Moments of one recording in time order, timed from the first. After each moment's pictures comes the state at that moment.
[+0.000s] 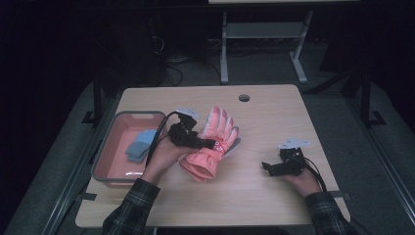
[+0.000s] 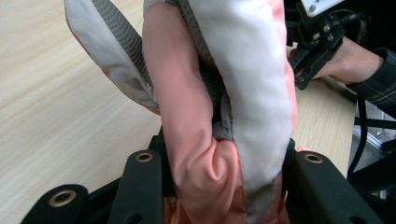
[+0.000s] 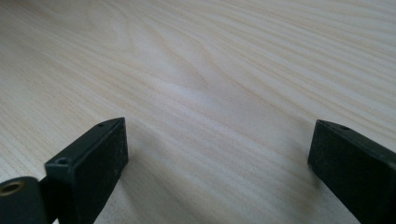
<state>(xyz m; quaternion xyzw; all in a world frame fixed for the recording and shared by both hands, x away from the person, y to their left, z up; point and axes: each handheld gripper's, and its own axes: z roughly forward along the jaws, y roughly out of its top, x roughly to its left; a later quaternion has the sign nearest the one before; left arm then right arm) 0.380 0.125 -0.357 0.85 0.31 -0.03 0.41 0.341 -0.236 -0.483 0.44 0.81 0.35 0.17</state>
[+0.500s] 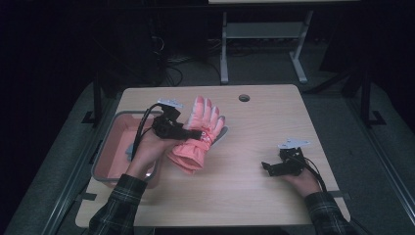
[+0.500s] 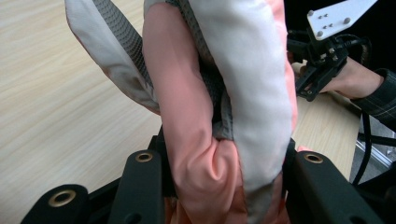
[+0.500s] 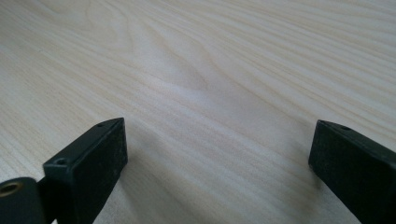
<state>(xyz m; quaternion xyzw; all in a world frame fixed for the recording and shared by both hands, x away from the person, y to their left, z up) 0.386 0.165 -0.333 0.84 0.34 -0.01 0.42 0.341 -0.236 -0.483 0.45 0.81 0.34 0.16</state>
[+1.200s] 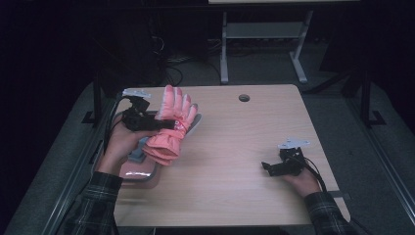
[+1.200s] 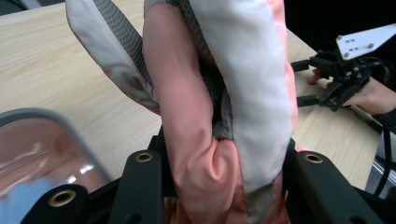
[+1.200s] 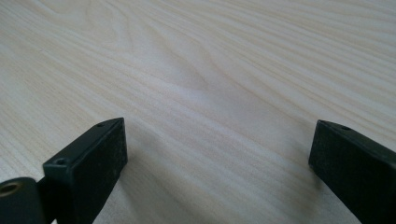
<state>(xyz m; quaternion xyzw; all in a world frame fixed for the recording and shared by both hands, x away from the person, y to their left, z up) 0.387 0.236 -0.306 0.81 0.40 0.03 0.43 0.341 -0.236 -0.483 0.44 0.81 0.35 0.16</state>
